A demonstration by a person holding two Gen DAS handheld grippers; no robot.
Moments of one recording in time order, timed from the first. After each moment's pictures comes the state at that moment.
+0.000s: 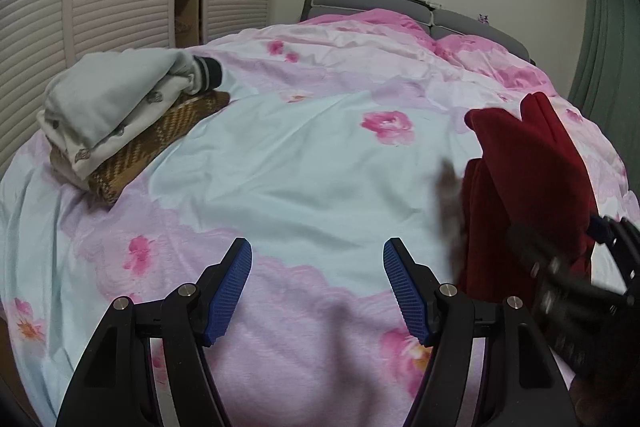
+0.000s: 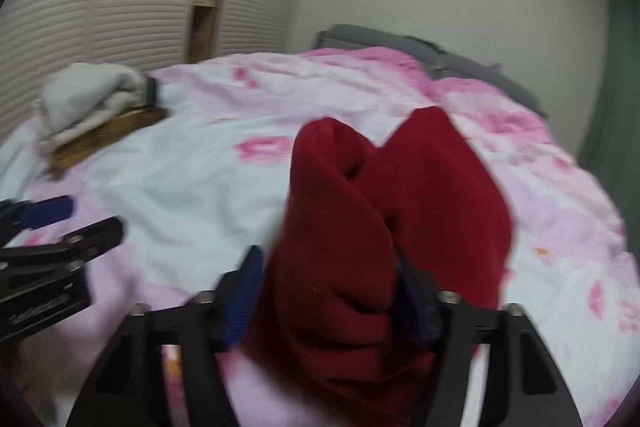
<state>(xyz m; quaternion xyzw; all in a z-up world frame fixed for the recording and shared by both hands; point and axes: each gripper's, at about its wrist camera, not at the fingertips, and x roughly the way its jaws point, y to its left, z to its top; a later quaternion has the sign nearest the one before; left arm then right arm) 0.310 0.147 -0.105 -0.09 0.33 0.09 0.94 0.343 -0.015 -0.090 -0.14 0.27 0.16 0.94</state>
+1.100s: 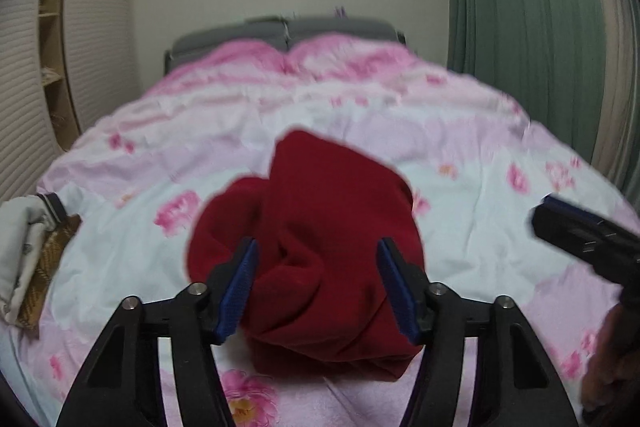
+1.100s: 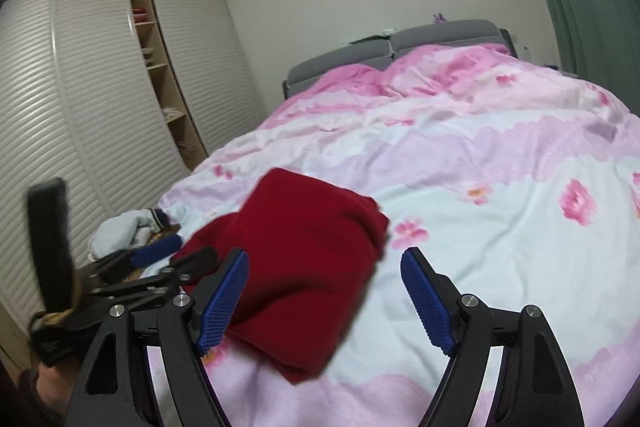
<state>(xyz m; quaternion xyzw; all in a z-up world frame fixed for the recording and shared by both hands) 0.350 -0.021 -0.039 0.05 0.30 -0.11 0.95 0.296 -0.228 -0.037 0.12 0.24 0.15 0.95</state>
